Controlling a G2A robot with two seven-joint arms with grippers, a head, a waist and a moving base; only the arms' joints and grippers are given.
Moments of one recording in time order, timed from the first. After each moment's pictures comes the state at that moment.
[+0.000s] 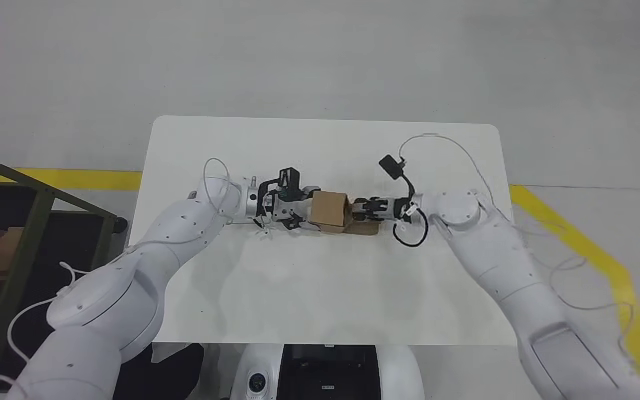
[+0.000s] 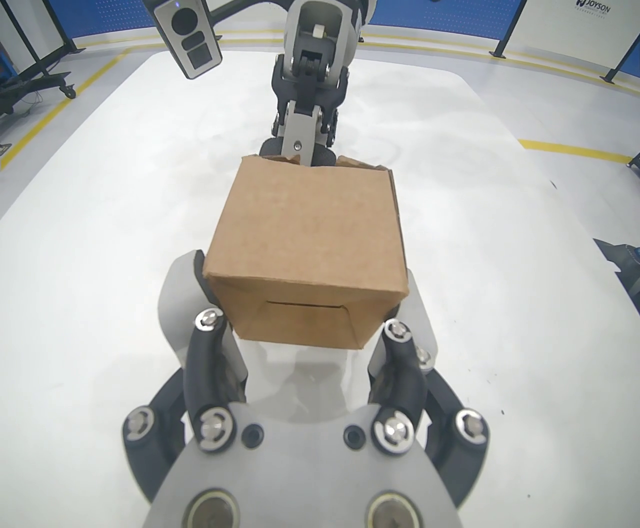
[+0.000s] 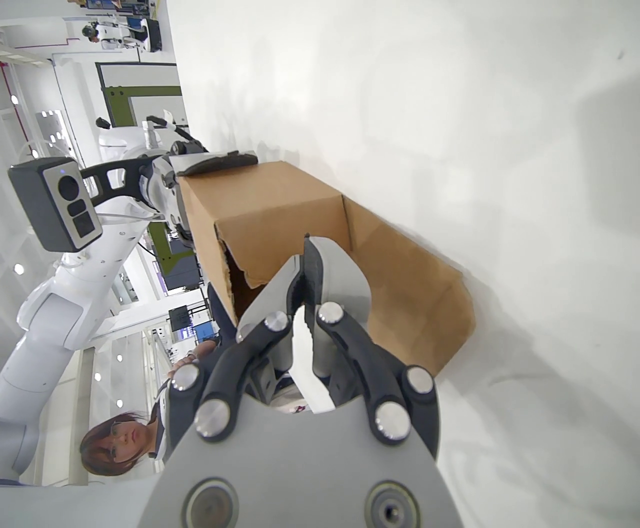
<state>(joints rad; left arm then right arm) 0.58 -1.19 -0.41 -0.61 1.65 -0.90 0.92 -0.79 -1.25 0.84 -0.95 0.08 -0.21 0.96</state>
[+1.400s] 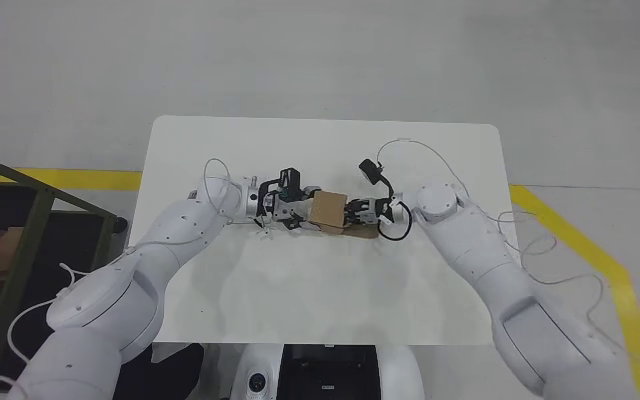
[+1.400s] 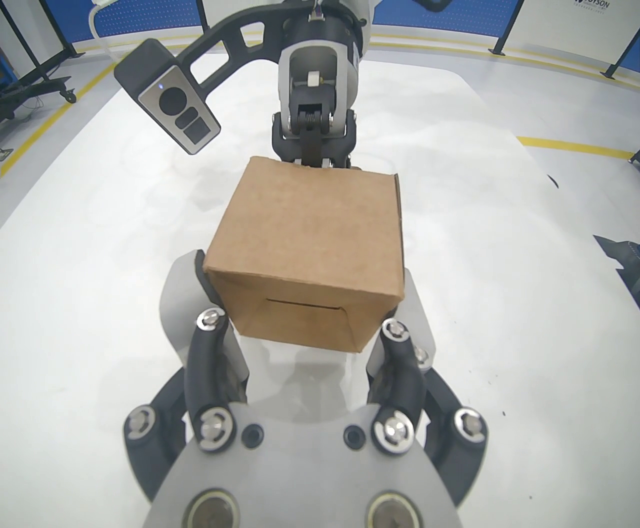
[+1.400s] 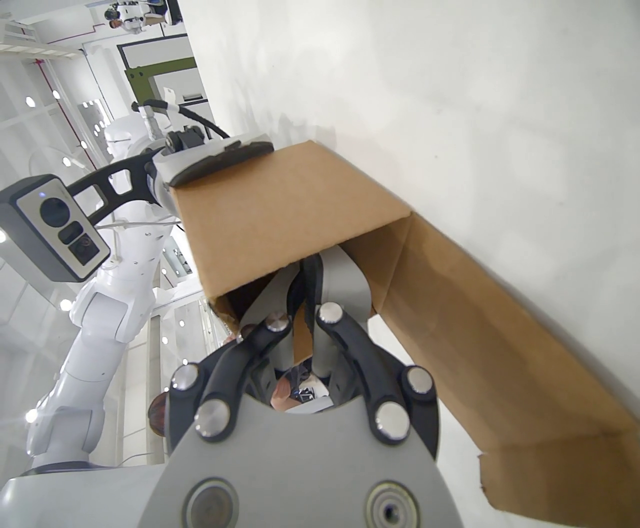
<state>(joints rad) 0.59 -1.19 -0.44 -0.62 1.68 -0.90 0.92 -0.66 -1.39 0.73 -0.65 0.27 -0.25 1.06</state>
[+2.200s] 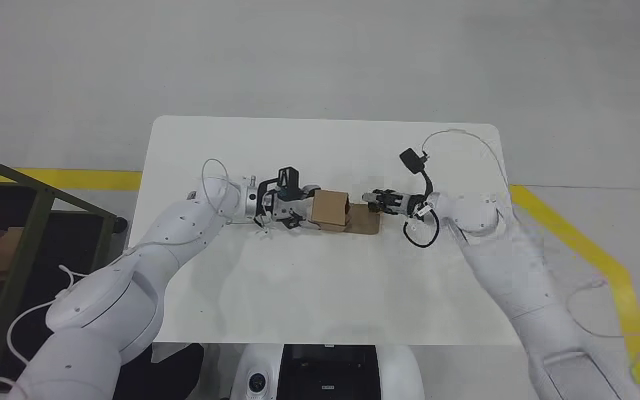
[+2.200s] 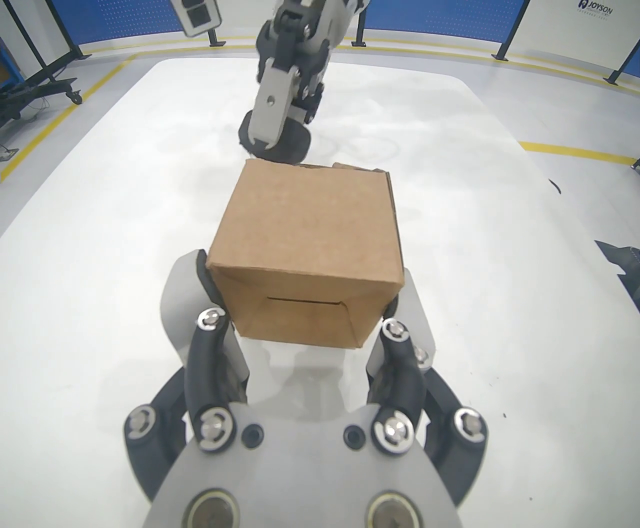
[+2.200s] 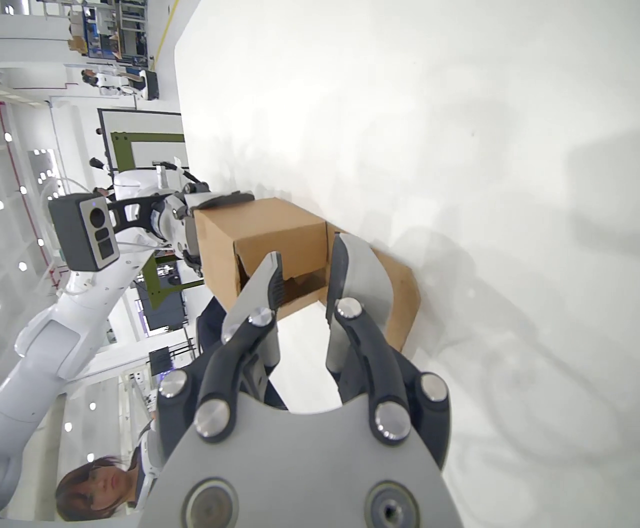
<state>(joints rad) 0.60 -1.18 -0.45 -0.62 1.68 -0.90 0.92 -0.98 -1.18 1.07 -1.25 -0.11 -0.08 0.88</state>
